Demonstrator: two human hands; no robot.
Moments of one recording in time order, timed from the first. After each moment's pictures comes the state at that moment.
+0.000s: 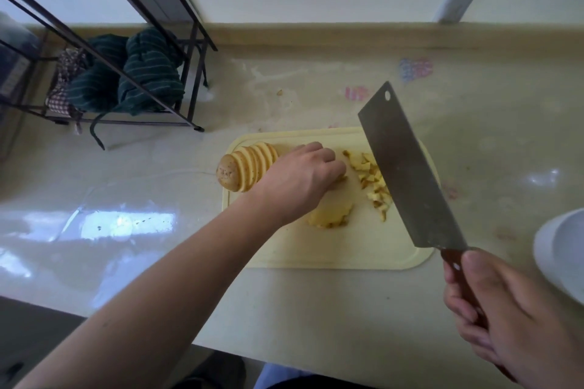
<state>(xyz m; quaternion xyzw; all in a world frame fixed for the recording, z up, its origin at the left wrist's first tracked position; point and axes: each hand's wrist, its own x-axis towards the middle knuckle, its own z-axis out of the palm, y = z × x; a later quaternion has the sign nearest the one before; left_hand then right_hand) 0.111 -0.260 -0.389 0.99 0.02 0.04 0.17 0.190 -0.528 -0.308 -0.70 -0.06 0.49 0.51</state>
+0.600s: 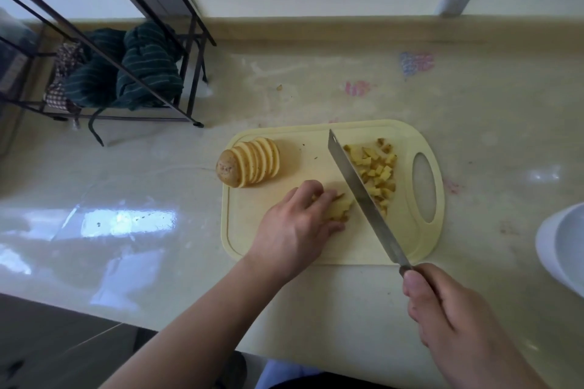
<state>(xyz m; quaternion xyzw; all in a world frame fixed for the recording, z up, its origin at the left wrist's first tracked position) 0.048 -0.319 -0.414 0.96 0.18 0.10 0.18 0.155 -0.527 -0.332 -0.82 -0.22 0.40 0.34</state>
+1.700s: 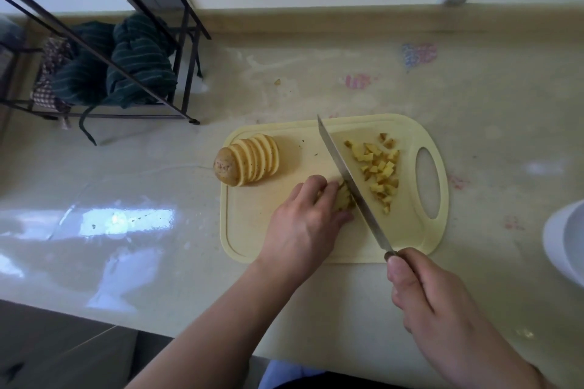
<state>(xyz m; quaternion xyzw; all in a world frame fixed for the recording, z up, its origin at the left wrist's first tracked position) 0.060 -0.329 -0.411 0.95 0.21 0.12 0.19 0.149 -0.506 -0.335 -0.80 -0.24 0.42 0.34</state>
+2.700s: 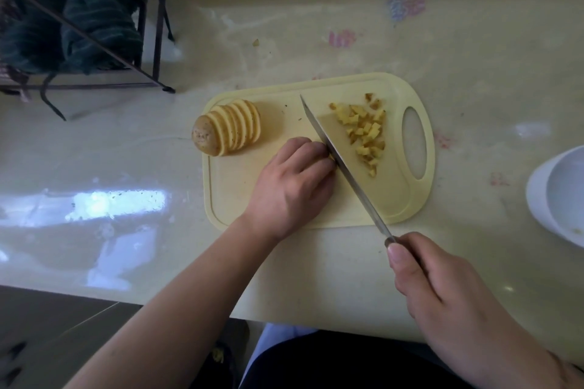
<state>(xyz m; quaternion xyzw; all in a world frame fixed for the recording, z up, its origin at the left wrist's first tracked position) 0.065 -0.316 -0.427 0.95 0.08 0.21 0.22 0.142 -0.530 -0.315 -0.82 -0.26 0.41 0.30</state>
